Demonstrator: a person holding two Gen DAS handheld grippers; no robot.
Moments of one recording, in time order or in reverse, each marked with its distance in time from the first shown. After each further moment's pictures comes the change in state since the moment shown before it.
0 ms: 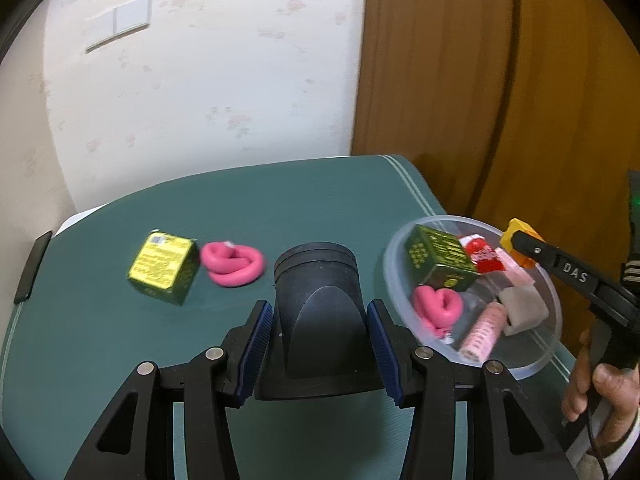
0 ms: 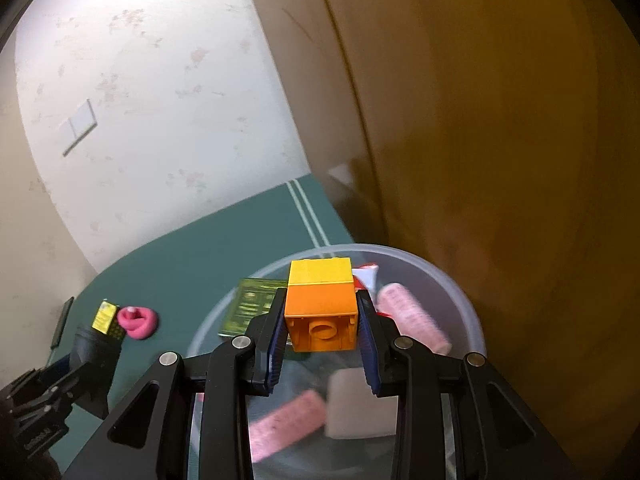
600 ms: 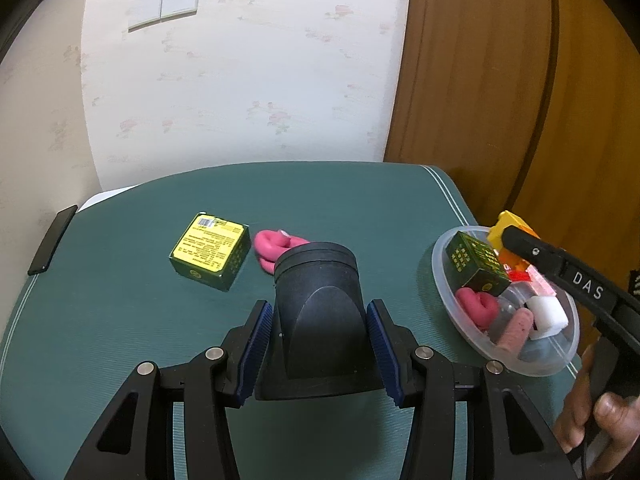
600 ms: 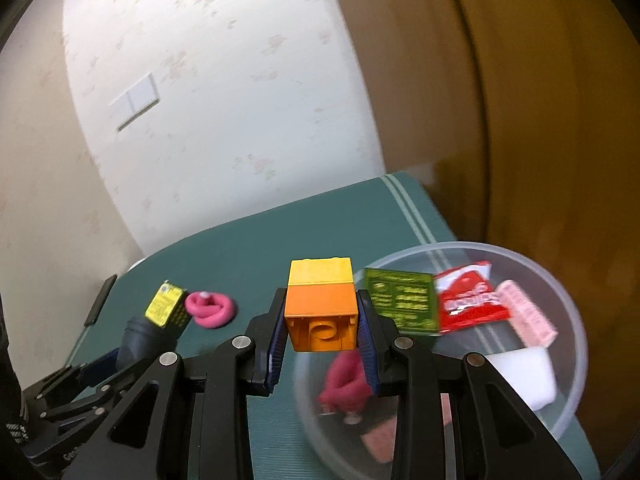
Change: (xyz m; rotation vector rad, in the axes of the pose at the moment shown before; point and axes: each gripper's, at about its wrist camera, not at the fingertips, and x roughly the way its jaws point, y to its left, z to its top) left arm -0.011 0.046 -0.014 -0.093 -0.025 0.056; right arm -0.006 0.077 -0.015 -0.080 -0.020 0.139
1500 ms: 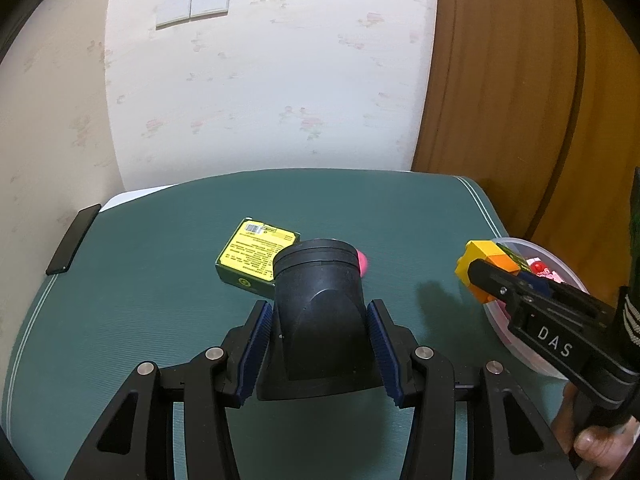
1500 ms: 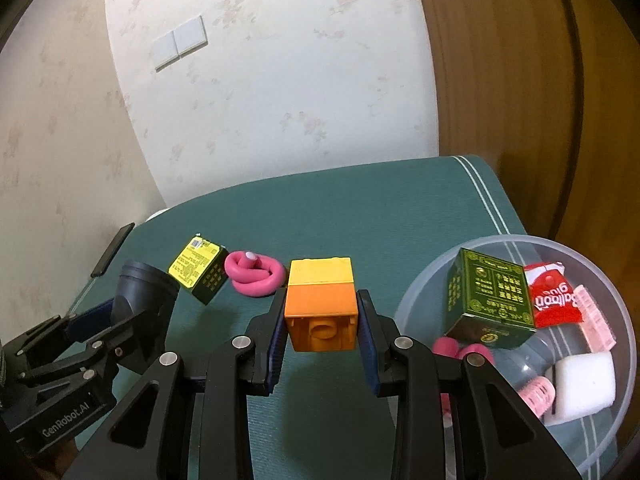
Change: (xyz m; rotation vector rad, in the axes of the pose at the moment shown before) left arm -0.003 0.039 0.003 -0.027 -0.023 0.059; right arm 0.036 0.072 -0.021 -0.159 0.103 0.080
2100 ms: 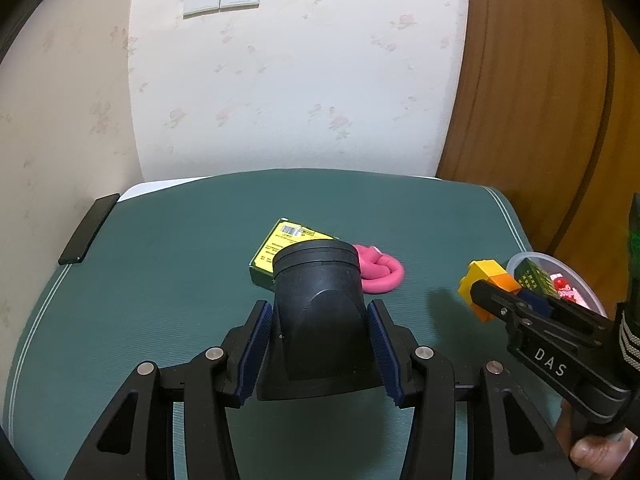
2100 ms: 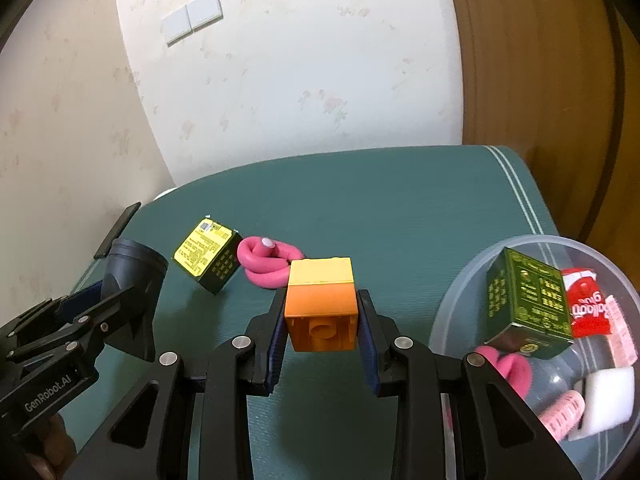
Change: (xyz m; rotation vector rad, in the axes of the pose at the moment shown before) left arm 0.007 0.025 0.005 -0.052 0.005 0.046; right arm 0.027 0.019 0.001 -0.044 0.064 0.033
